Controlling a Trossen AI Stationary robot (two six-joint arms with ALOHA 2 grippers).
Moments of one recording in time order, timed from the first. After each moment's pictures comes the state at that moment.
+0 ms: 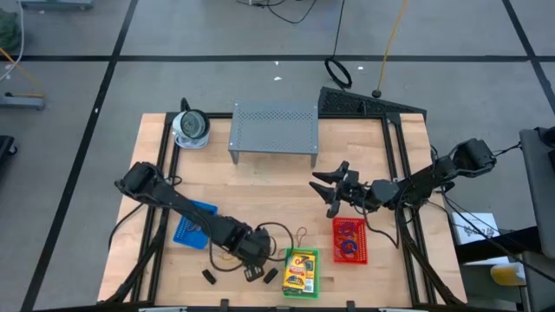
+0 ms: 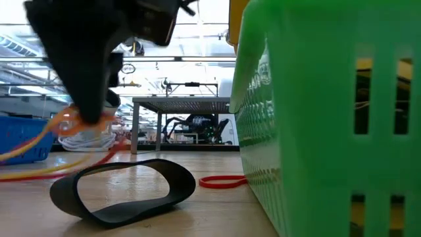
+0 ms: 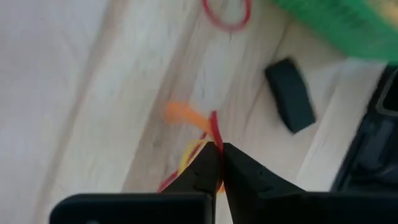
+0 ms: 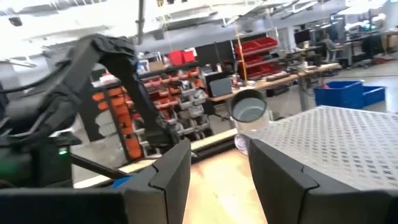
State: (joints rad) left arm -0.49 1.89 1.32 -0.62 0.06 -0.91; right arm 0.30 1.33 0.38 1.16 0.62 0.16
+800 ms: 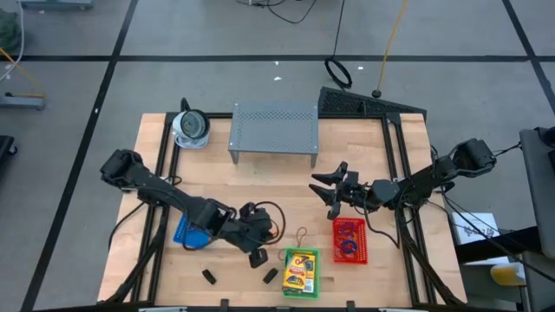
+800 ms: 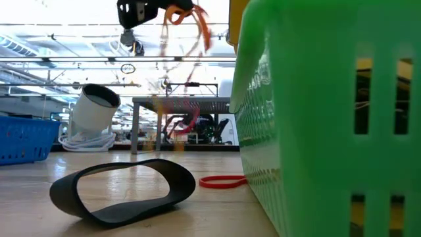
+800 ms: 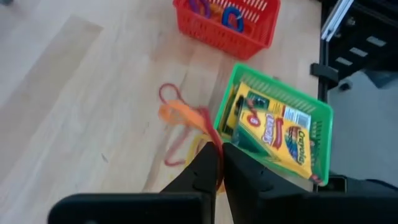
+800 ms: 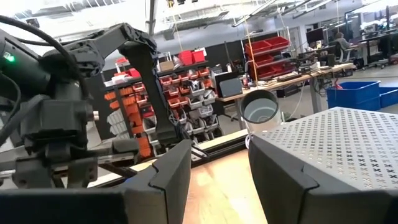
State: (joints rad) left arm -0.46 1.67 1.32 -0.47 -0.27 -0.71; right arm 0.30 1.33 0.38 1.17 0.57 0.16
